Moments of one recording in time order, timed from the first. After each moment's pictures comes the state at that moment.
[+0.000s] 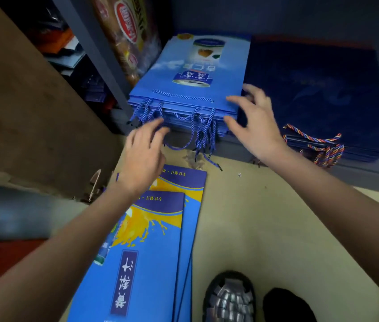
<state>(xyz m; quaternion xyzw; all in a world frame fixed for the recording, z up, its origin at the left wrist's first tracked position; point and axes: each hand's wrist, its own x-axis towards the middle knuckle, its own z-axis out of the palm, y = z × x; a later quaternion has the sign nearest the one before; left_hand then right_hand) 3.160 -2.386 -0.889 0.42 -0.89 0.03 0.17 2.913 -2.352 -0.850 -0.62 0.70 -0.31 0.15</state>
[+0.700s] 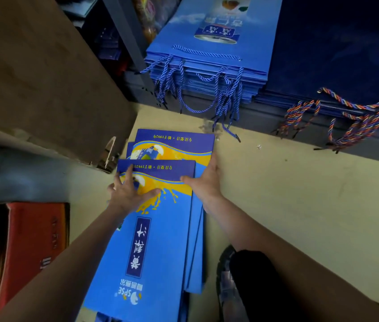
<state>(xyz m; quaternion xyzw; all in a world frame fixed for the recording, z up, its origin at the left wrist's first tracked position) 3.264 -2.302 -0.970 0.77 -0.56 -0.30 -0.07 3.077 -2.278 -0.964 -0.24 0.73 -0.36 0.53</state>
